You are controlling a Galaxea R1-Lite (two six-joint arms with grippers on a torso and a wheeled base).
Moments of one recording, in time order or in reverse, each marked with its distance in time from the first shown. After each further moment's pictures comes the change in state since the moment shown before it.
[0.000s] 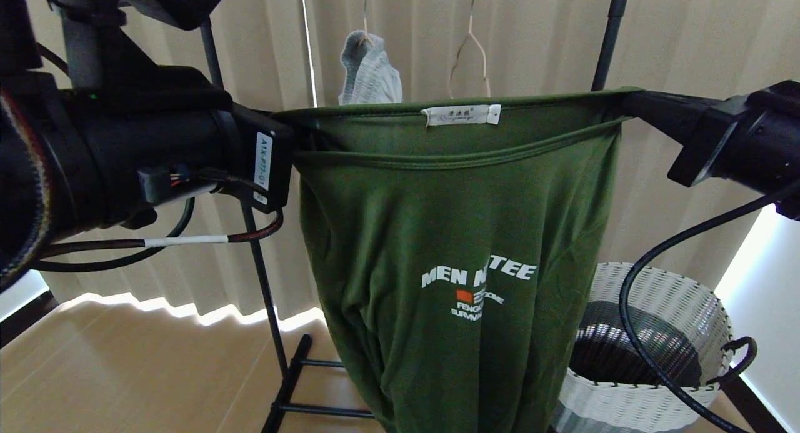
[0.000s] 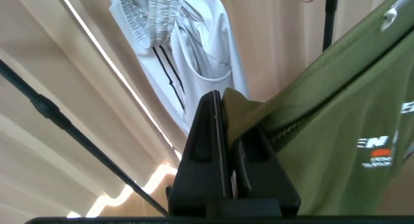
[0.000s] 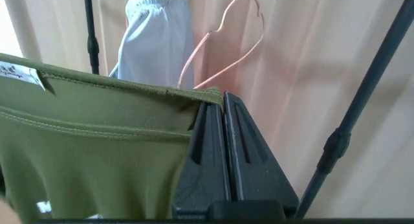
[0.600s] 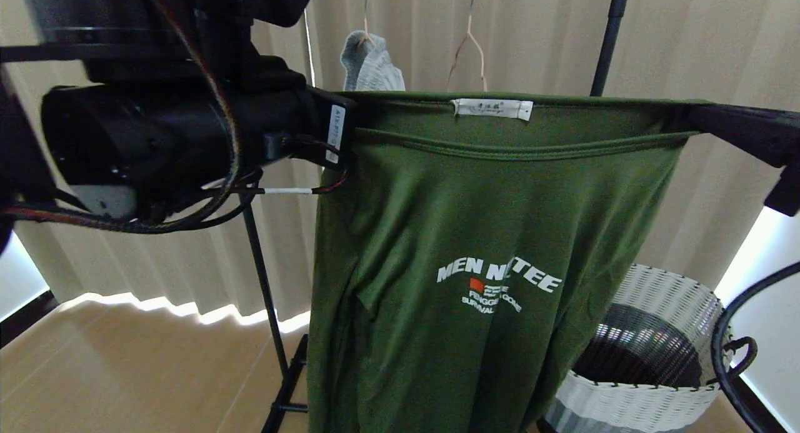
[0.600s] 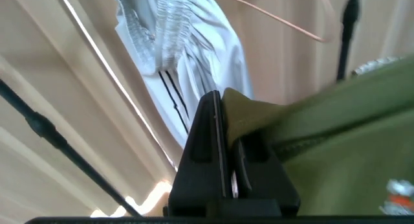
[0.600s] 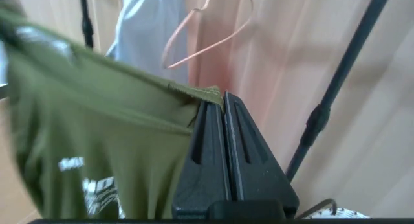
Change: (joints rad) left arm 0.053 0.198 -0.126 -0.135 0.007 -0.009; right arm -0.017 -0.180 0.006 0.244 0.023 -0.005
